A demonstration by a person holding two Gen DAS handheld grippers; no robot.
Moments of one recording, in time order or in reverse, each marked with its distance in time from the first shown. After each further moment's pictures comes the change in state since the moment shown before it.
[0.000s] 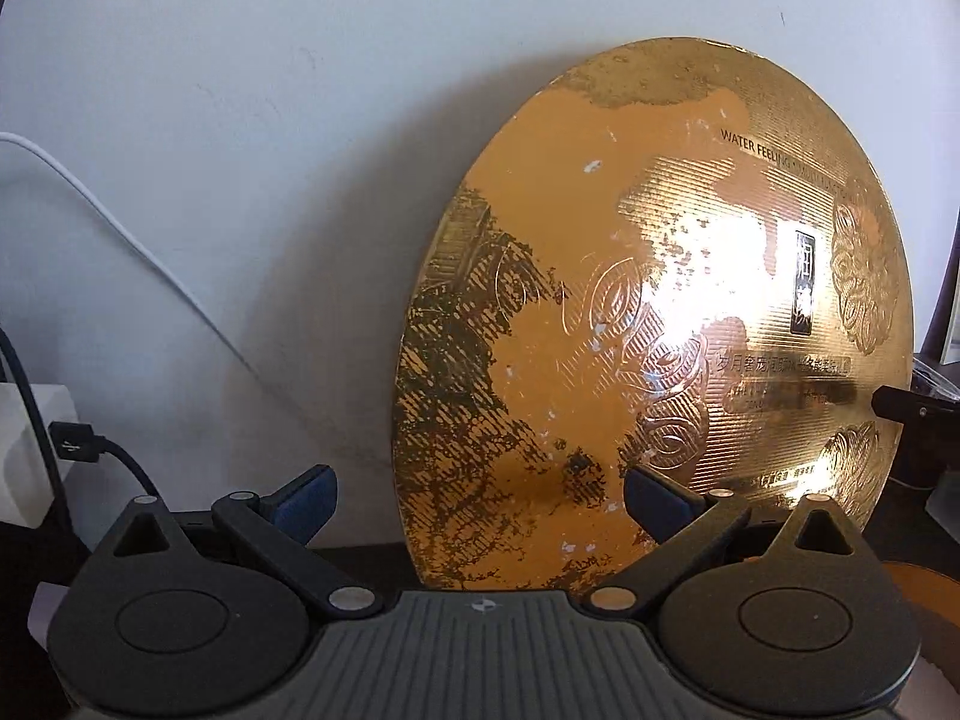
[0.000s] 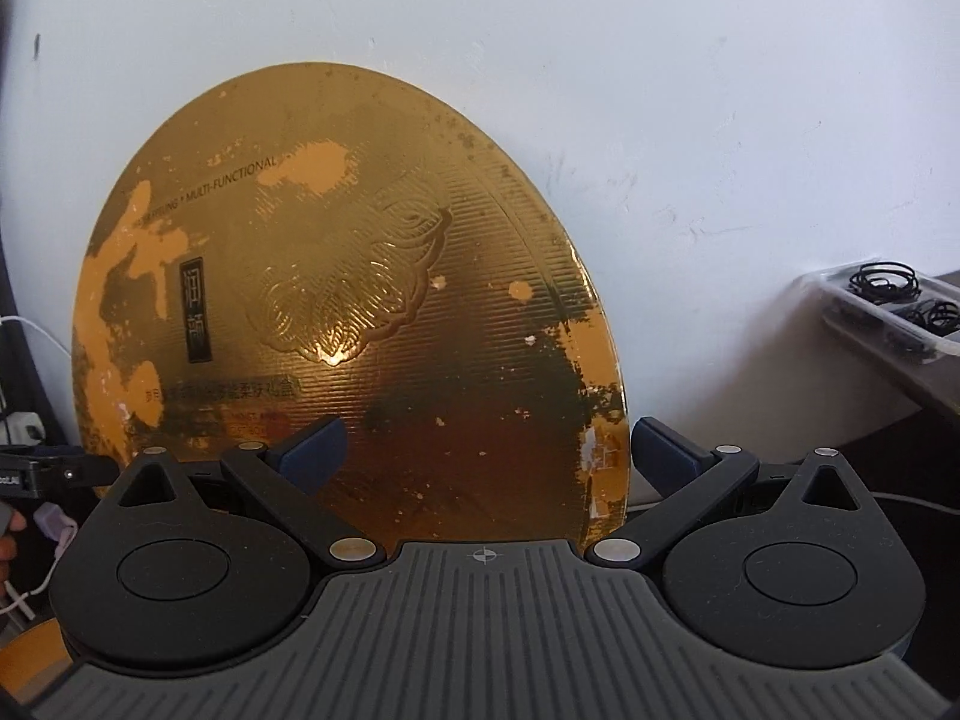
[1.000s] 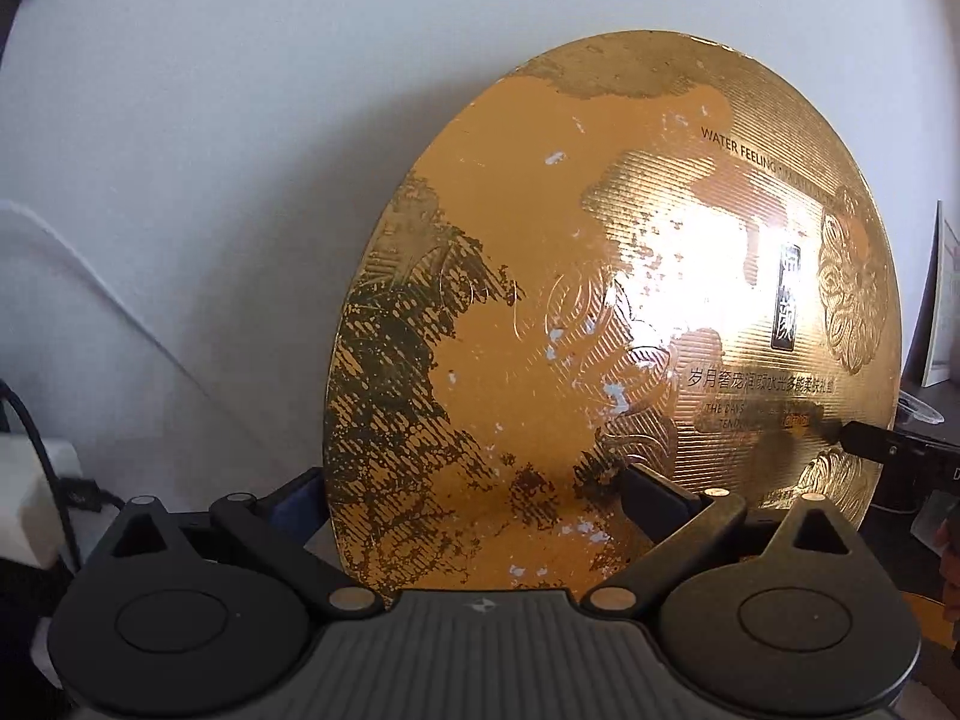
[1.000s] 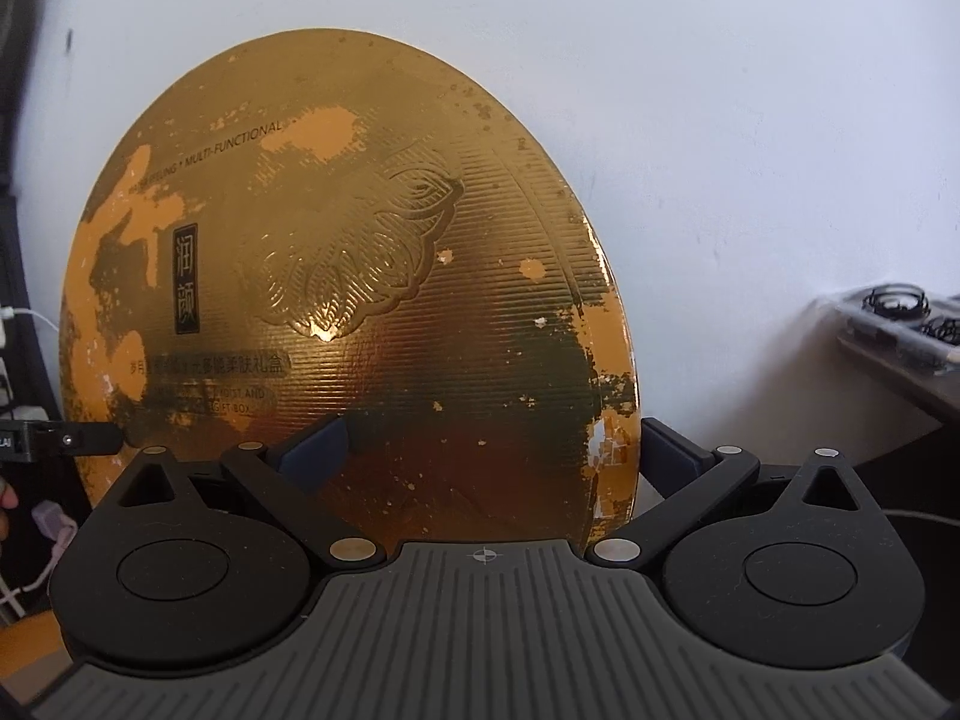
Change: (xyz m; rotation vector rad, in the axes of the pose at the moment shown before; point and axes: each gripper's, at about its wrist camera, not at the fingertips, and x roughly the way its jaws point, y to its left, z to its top) left arm -0.032 -0.020 0.010 0.038 -0.125 -0.016; right arm -0.004 0.015 -0.018 -0.037 -0.096 0.016
